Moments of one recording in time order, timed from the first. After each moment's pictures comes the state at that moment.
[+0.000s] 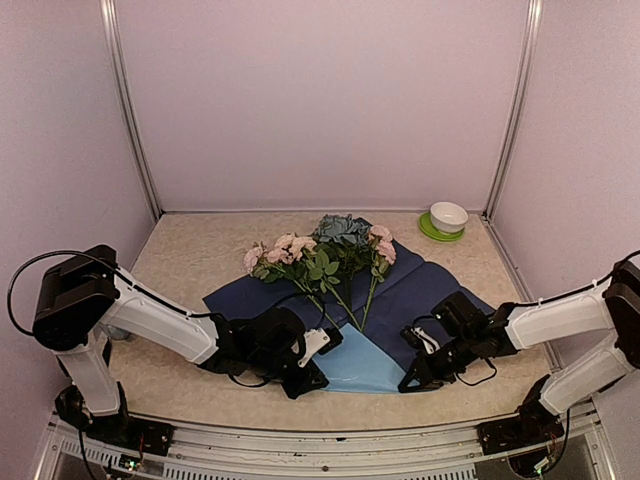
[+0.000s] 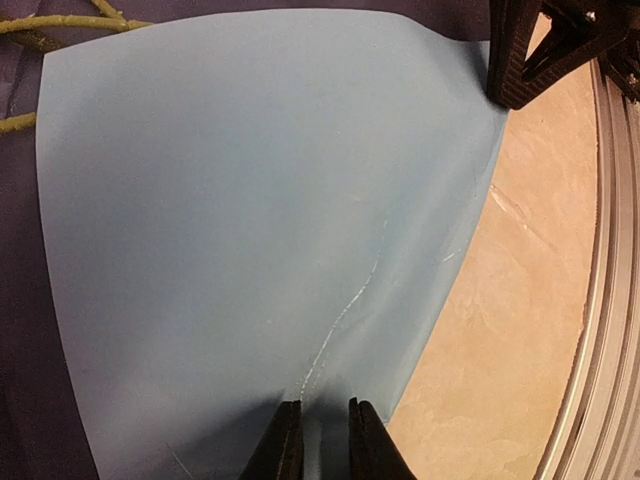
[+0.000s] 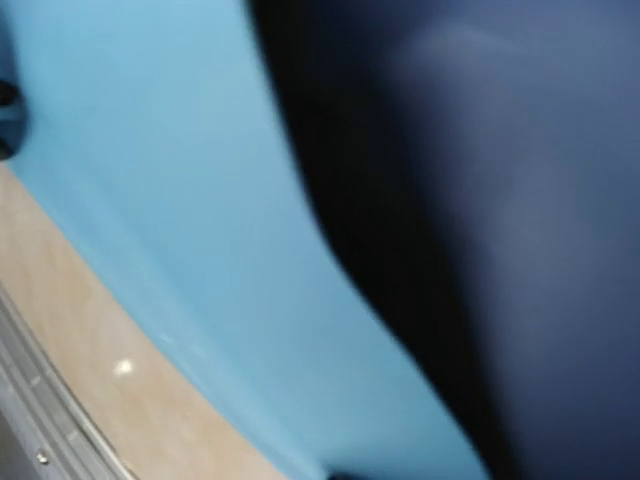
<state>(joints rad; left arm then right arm) -1.13 1.79 0.80 0.14 0.16 -0.18 0.74 1.40 0.44 -0.12 -0.57 0.59</state>
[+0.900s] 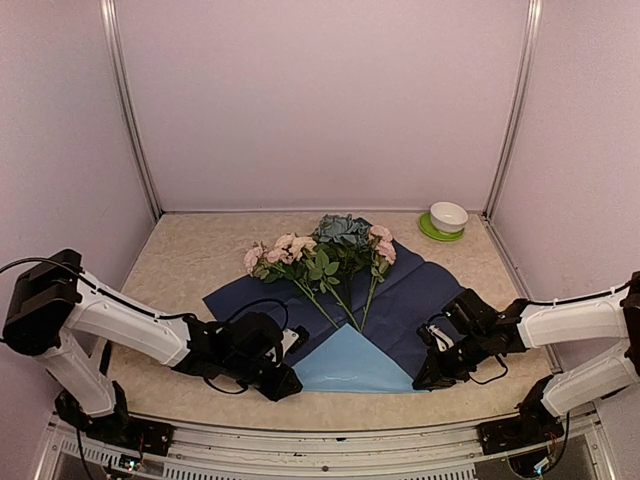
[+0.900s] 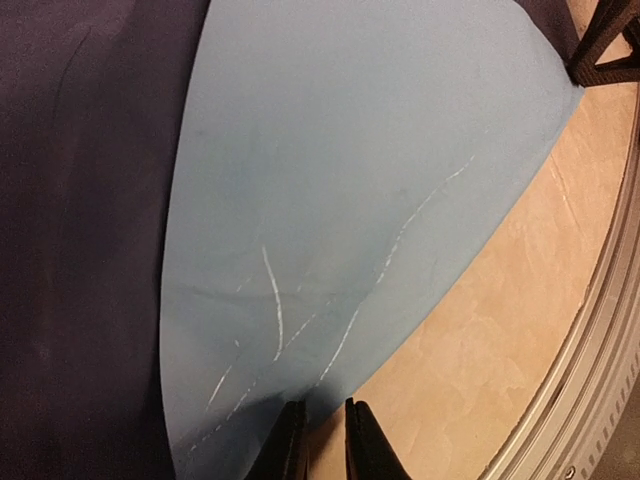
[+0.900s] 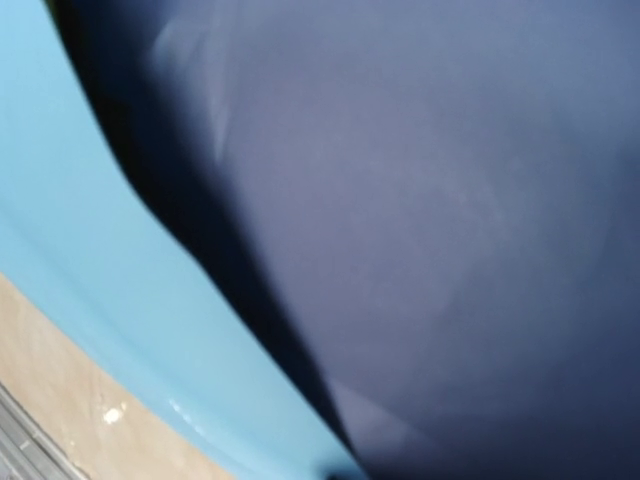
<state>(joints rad) -1.13 1.63 0.68 0.00 0.11 -0.50 0.68 1.28 0.44 -0.32 -0.46 0.62</state>
